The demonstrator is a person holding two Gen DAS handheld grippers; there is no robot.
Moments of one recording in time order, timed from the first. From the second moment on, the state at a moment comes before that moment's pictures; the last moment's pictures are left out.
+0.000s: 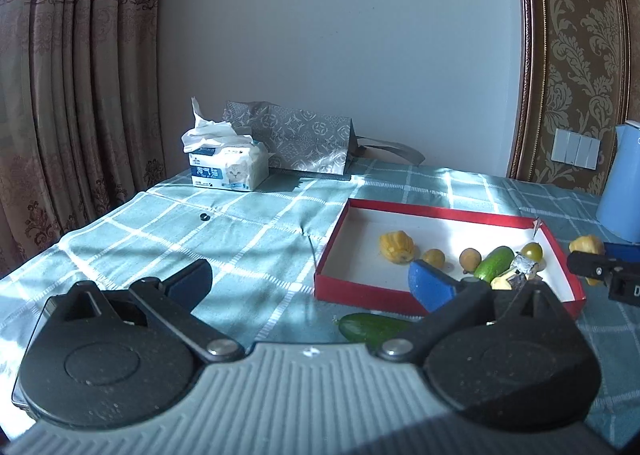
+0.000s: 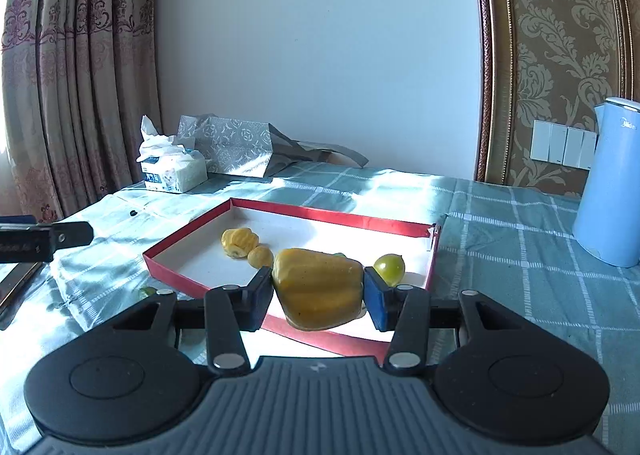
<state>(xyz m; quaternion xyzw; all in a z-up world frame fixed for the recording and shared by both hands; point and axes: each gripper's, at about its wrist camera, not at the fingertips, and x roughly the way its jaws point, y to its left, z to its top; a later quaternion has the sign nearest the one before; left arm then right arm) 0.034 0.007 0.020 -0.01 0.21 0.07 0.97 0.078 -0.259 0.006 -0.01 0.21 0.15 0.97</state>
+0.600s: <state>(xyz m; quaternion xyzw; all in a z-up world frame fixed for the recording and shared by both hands) 0.013 0.045 0.028 -0.02 0.21 0.06 0.97 0.227 -0.242 -0.019 -0.03 0.26 0.06 0.96</state>
